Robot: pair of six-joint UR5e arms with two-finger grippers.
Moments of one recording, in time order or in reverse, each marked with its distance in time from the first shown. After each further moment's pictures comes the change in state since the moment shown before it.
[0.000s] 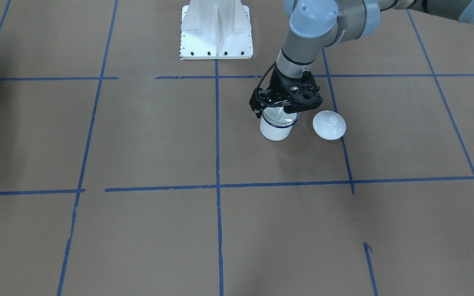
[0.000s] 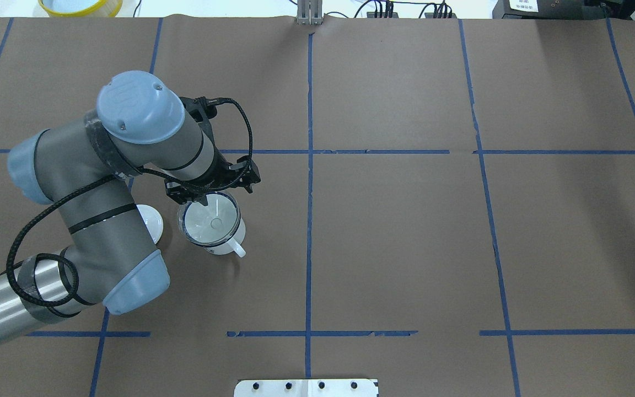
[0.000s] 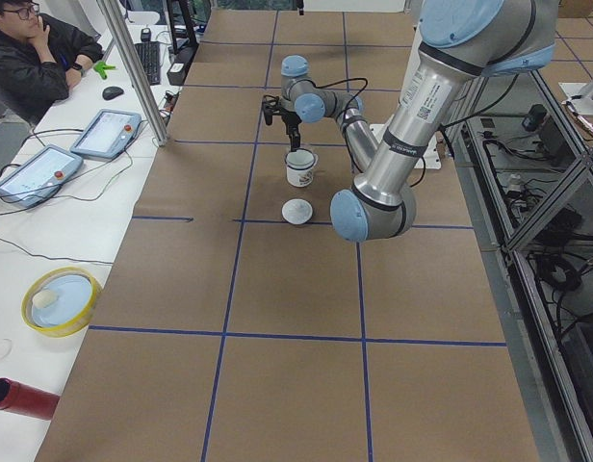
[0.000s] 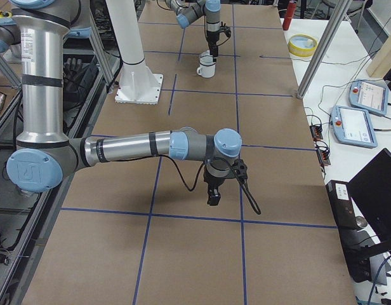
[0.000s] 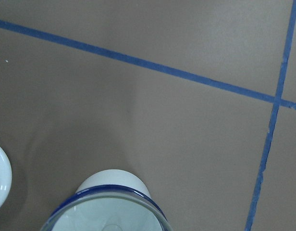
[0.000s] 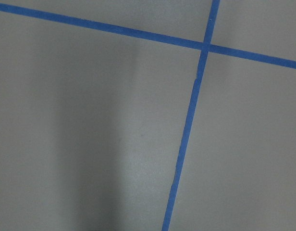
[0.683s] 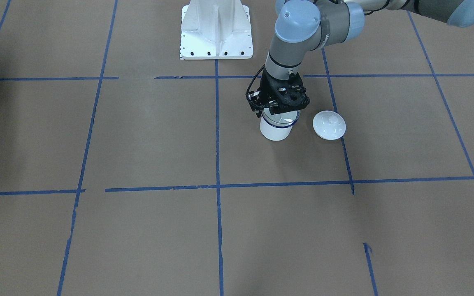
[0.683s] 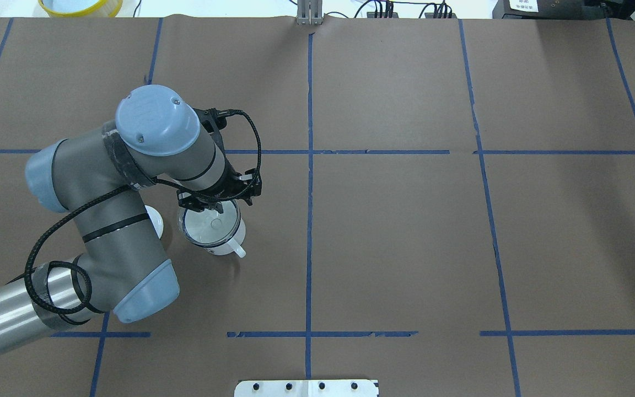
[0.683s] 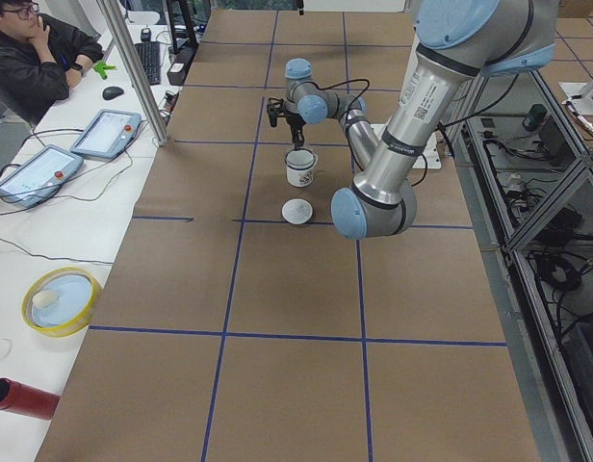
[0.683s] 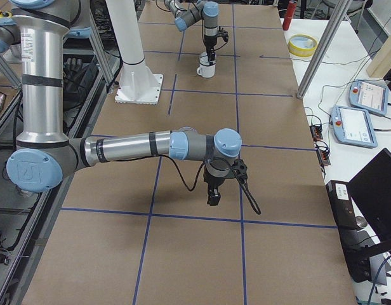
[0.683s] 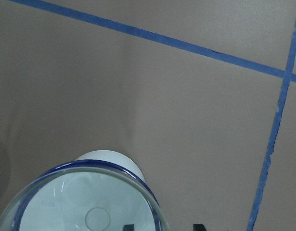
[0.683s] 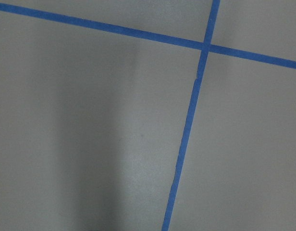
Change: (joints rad) left arm 0.027 -0.006 0.015 0.002 0.006 -0.007; right arm 0.000 0.000 0.000 0.000 0.000 -0.001
